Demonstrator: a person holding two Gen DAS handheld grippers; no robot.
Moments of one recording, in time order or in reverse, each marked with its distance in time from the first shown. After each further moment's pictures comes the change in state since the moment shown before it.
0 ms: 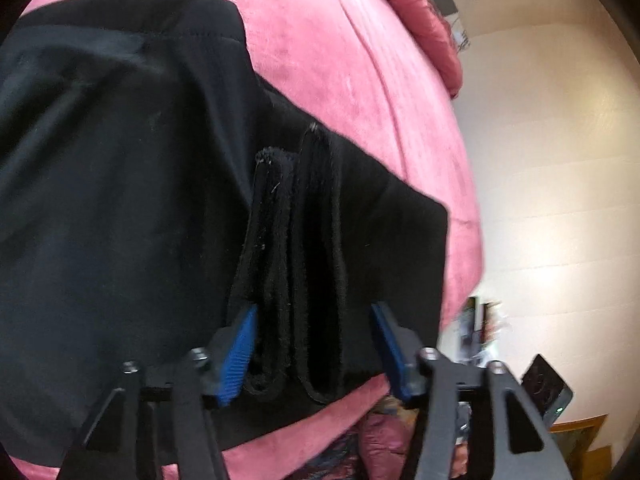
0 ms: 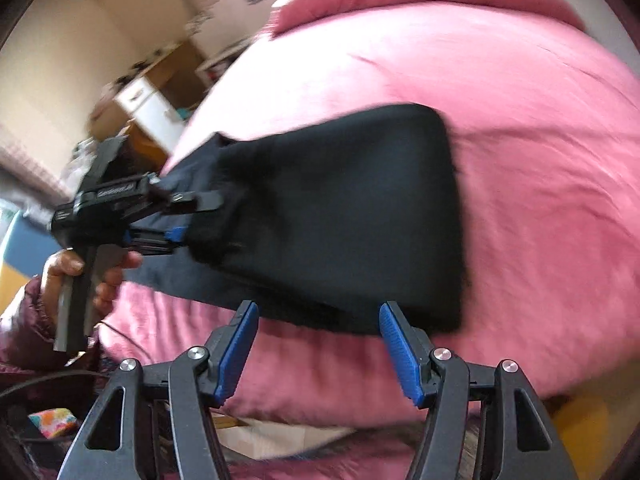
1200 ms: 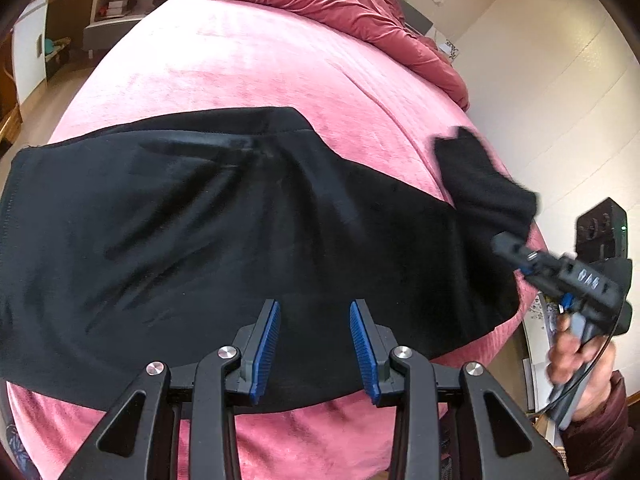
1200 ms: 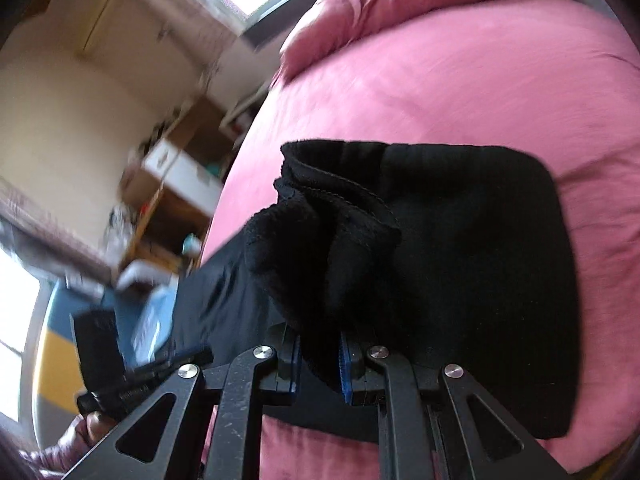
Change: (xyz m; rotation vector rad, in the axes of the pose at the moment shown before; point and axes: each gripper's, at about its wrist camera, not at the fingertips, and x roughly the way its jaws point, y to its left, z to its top) left arm -0.090 0.020 -0.055 0.231 -0.259 0.250; right arm 0.031 0.028 0.069 0.099 -0.105 0.235
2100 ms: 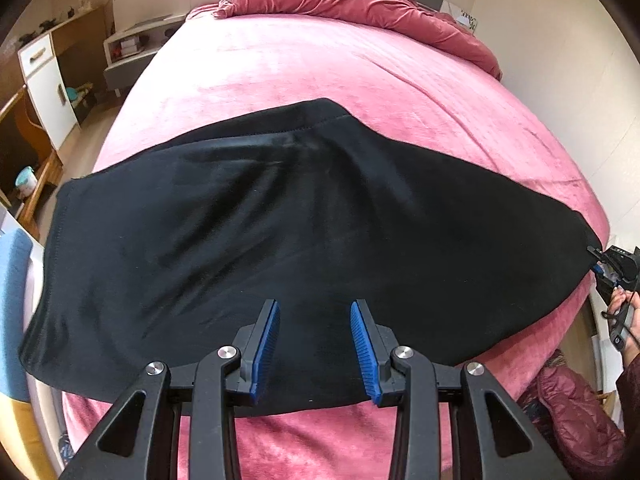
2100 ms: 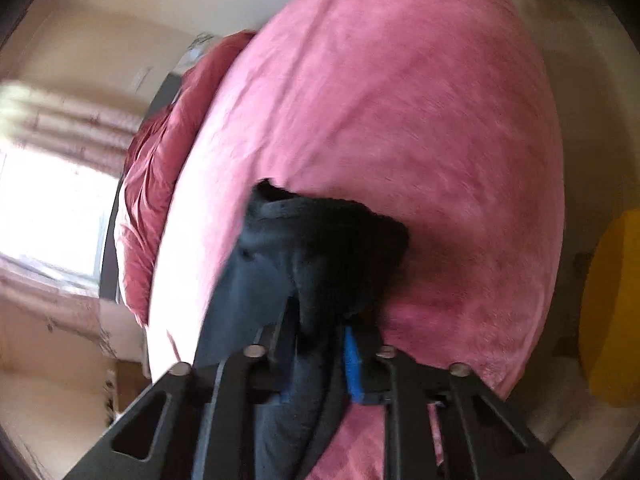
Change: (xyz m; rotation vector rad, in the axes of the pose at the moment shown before) left arm 0.006 -0.004 -0.011 0.127 -0.009 0.254; right arm -0.172 -0.299 -0.062 0.852 -0.526 -0.269
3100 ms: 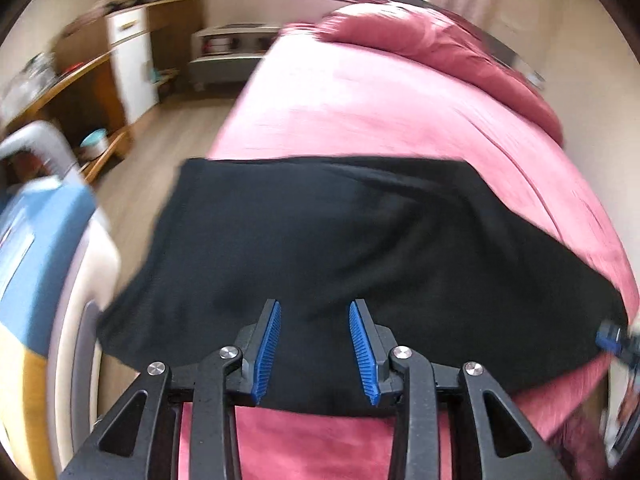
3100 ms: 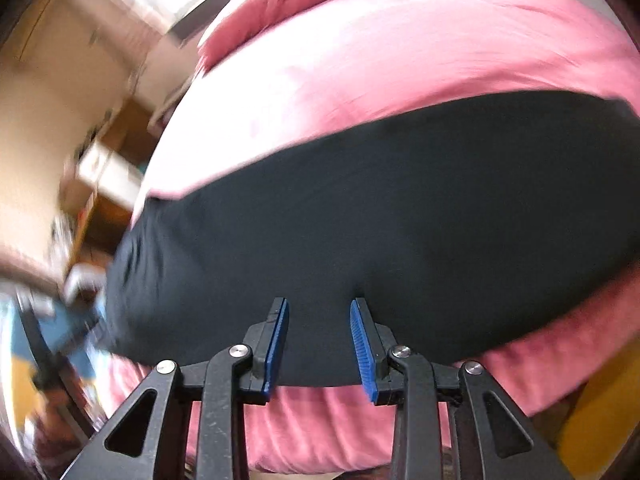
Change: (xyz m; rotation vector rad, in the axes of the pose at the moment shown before) left arm -0.036 0.082 -0.026 -0.184 -0.120 0.163; right arm 0.027 0.147 -0.200 -0.708 0.429 0.018
